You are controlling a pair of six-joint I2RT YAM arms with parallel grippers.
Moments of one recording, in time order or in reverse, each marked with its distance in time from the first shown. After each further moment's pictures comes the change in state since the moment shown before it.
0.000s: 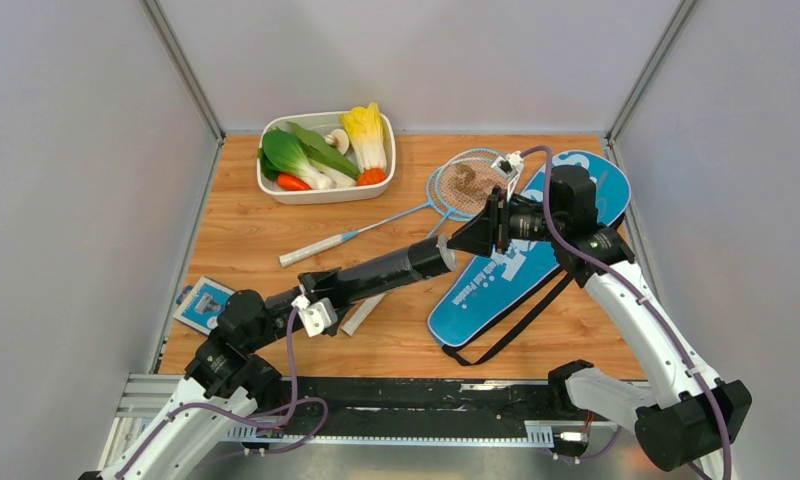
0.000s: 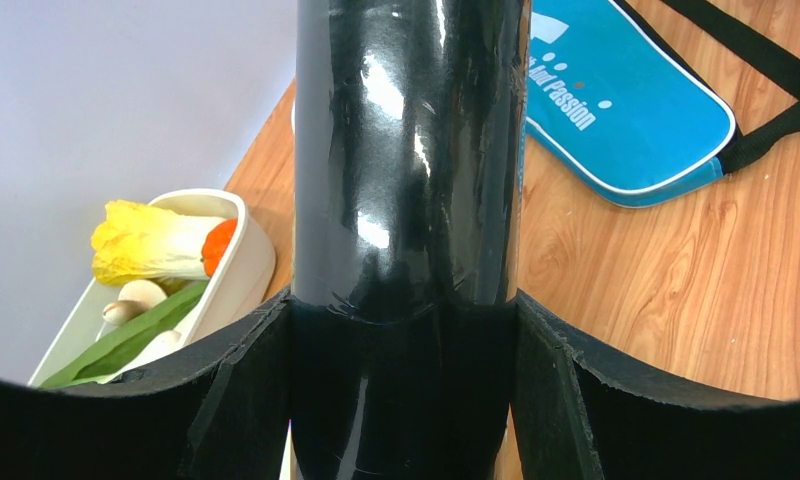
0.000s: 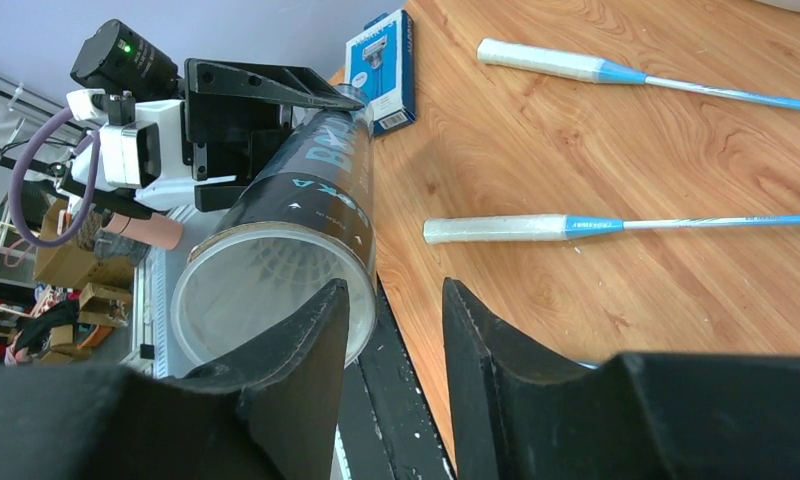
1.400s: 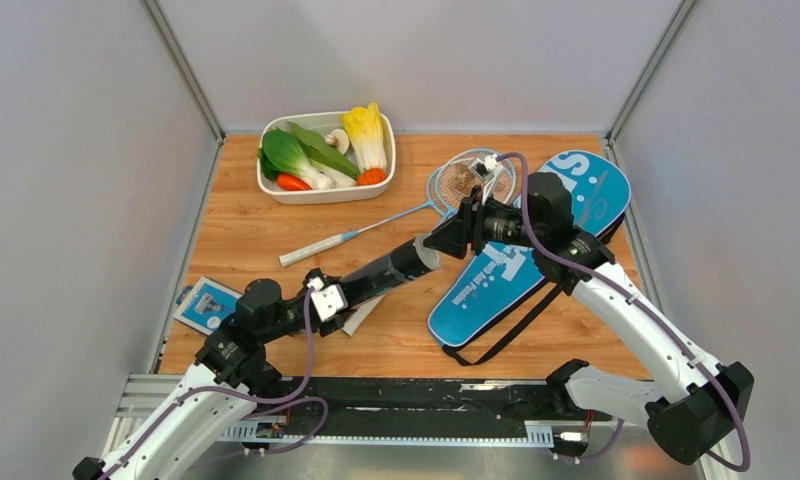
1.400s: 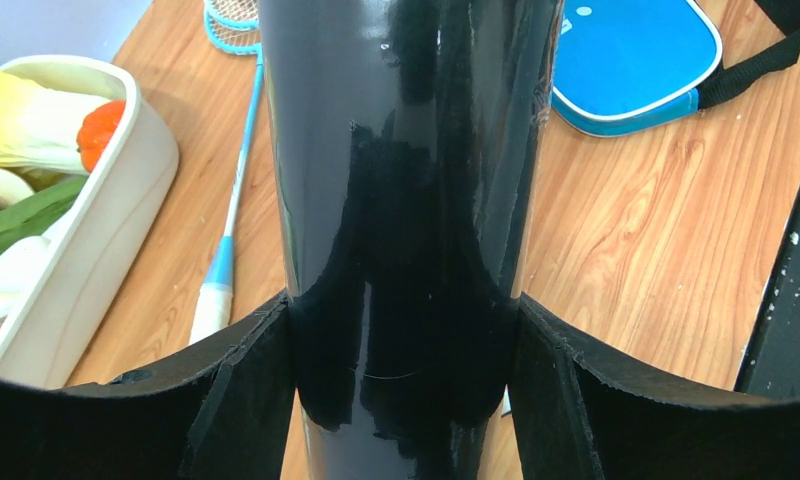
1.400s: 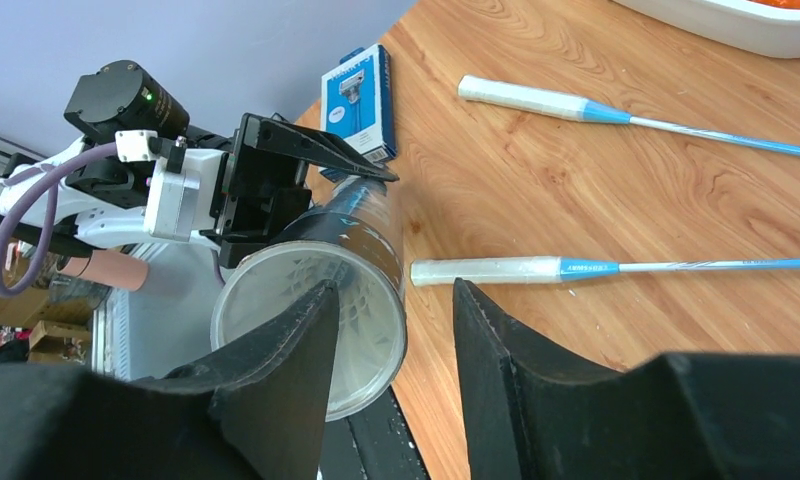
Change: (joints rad) left arm 0.013 0.119 0.000 -0.076 -0.037 -0.100; right arm 0.195 0.024 -0.025 0.143 0.252 0.078
